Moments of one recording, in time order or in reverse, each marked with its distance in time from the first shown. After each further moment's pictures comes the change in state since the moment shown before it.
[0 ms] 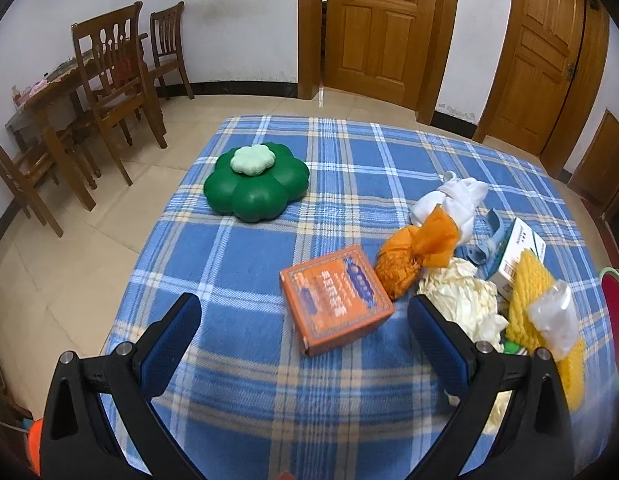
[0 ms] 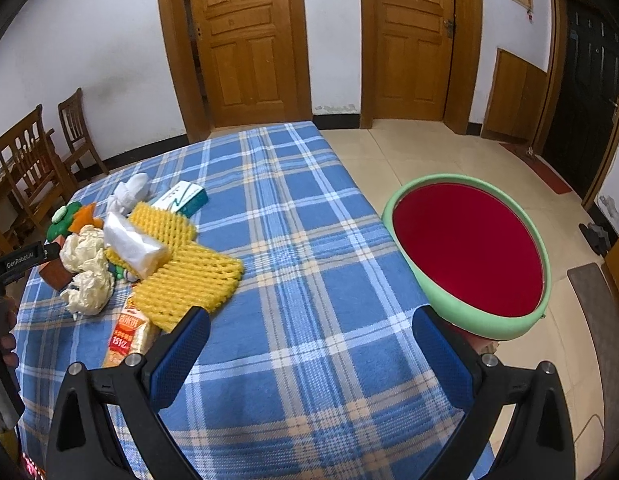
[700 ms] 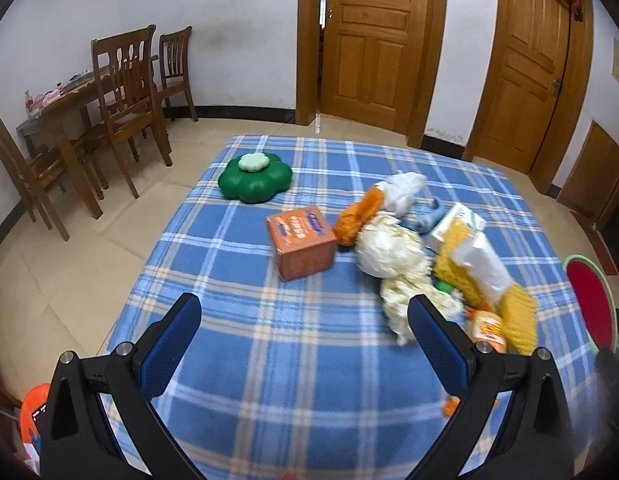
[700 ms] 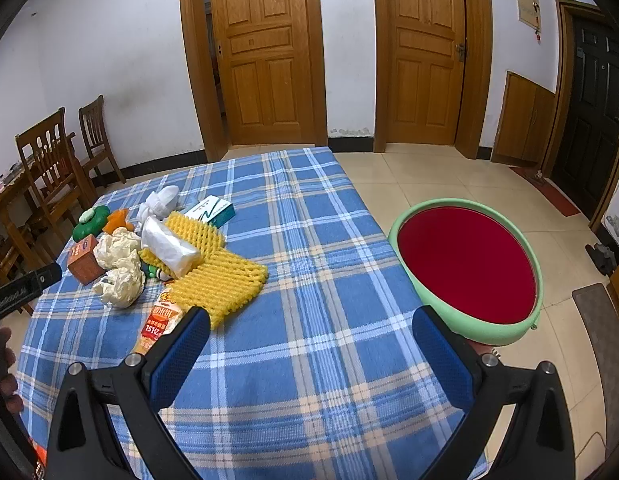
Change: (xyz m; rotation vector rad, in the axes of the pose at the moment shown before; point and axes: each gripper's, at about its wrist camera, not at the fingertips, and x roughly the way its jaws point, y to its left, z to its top) left arm -0.078 -0.016 -0.055 -0.012 -0.114 -0.001; right arm -0.040 0.008 -0.010 -0.052 -0.094 0.043
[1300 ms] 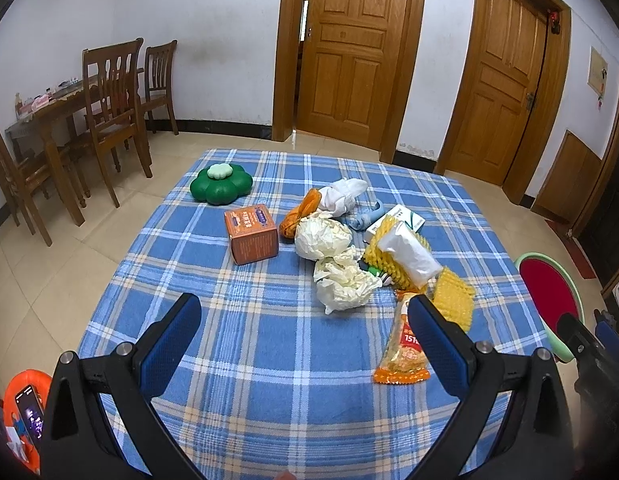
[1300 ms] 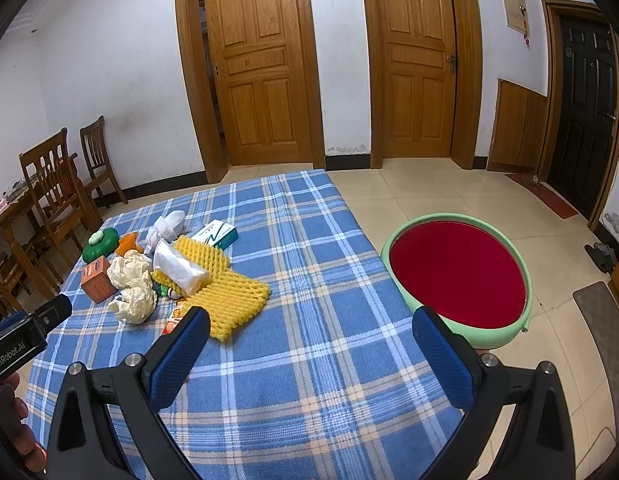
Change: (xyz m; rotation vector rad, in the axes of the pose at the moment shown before) left arm -0.056 -0.030 -0.036 -0.008 -0.084 -0.094; right arm -0.032 -0.003 -0.004 0.030 -0.082 0.009
